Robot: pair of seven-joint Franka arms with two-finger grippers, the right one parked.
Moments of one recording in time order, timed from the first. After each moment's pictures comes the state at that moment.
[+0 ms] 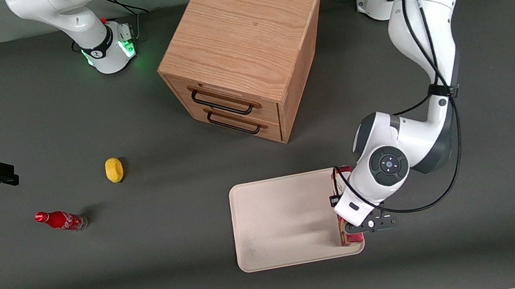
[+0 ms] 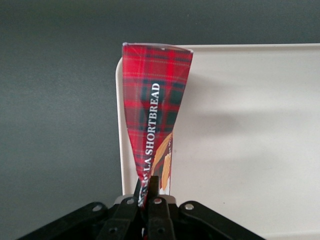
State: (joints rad) arm -0.30 0.91 -0.17 -1.12 0.10 2.08 -0.44
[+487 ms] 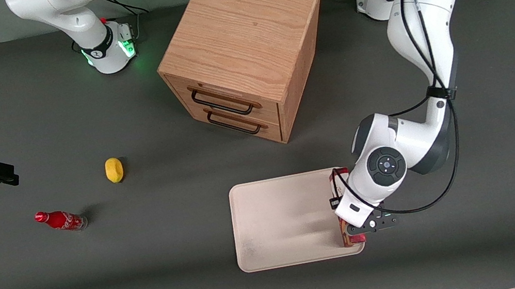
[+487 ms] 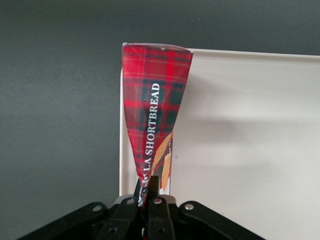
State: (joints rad) arm -0.30 0.91 -0.17 -1.13 0.11 2.12 -0.51
